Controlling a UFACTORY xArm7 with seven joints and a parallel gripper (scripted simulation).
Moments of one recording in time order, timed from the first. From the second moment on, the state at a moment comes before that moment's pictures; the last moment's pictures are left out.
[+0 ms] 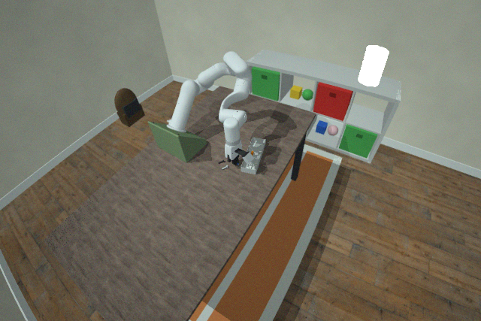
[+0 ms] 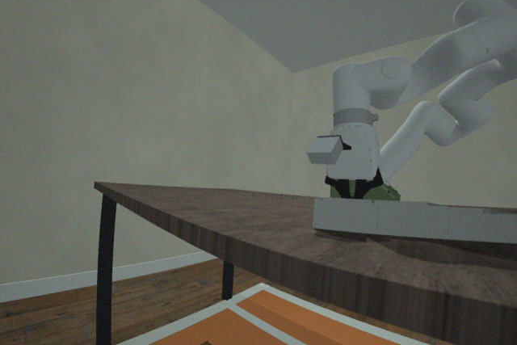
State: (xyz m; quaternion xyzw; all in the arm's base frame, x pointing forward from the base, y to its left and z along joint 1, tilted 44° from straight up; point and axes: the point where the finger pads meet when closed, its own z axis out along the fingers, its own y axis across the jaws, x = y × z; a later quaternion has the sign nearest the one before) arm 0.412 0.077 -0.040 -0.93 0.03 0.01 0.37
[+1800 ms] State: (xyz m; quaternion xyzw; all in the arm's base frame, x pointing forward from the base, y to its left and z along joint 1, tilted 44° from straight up) arm 0.453 0.086 0.052 -0.90 0.20 0.07 0.37
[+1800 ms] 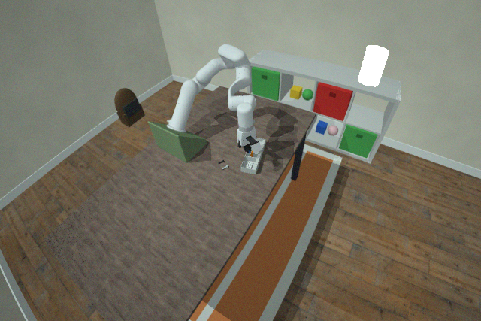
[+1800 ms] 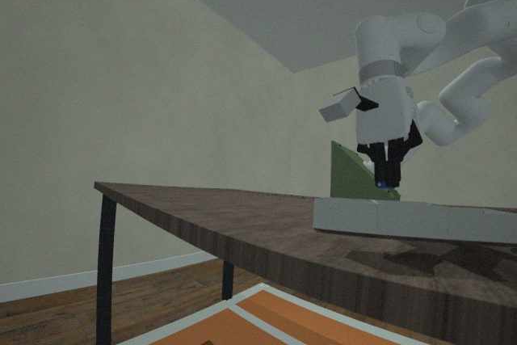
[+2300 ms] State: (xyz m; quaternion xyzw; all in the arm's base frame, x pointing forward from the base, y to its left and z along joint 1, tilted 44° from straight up) arm 0.469 0.104 0.069 -0.83 0.41 0.16 0.35
